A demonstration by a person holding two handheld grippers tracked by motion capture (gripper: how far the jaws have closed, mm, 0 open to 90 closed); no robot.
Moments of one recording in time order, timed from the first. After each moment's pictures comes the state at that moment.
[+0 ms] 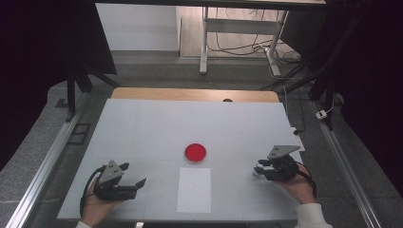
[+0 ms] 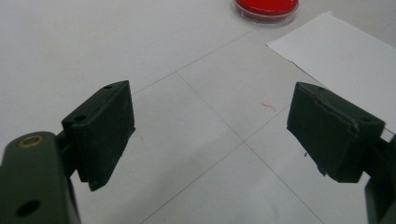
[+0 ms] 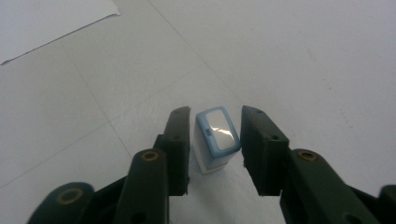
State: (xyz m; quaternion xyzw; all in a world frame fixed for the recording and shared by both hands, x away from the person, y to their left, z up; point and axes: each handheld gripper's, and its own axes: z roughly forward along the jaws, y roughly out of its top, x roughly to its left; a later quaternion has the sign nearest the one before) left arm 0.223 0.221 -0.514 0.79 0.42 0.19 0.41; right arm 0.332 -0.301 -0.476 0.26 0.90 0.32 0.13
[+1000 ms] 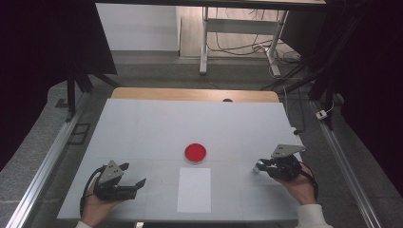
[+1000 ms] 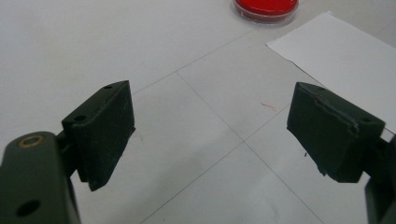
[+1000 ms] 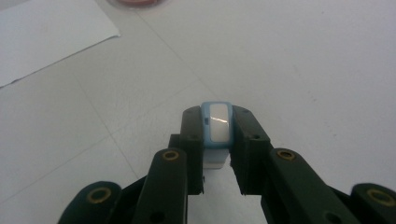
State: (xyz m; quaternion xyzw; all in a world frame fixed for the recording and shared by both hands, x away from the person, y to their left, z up) left arm 0.223 0.221 -0.514 0.79 0.42 0.19 0.41; right arm 0.329 -0.306 -0.468 0.26 0.89 0.34 0.15
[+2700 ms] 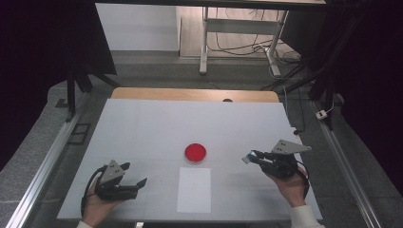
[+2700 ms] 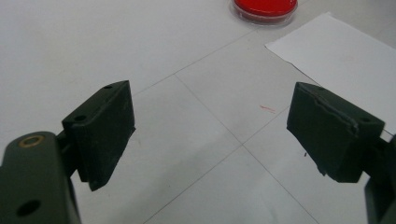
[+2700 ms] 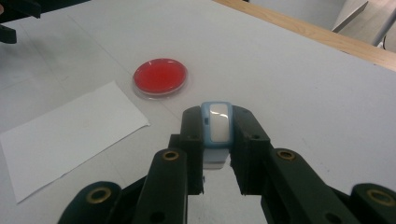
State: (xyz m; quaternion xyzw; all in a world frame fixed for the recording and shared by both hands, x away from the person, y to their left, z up) left arm 0.224 0.218 -0.514 0.79 0.42 0.19 0.40; right arm 0.315 -0.280 -0.444 0.28 0.82 0.47 0.16
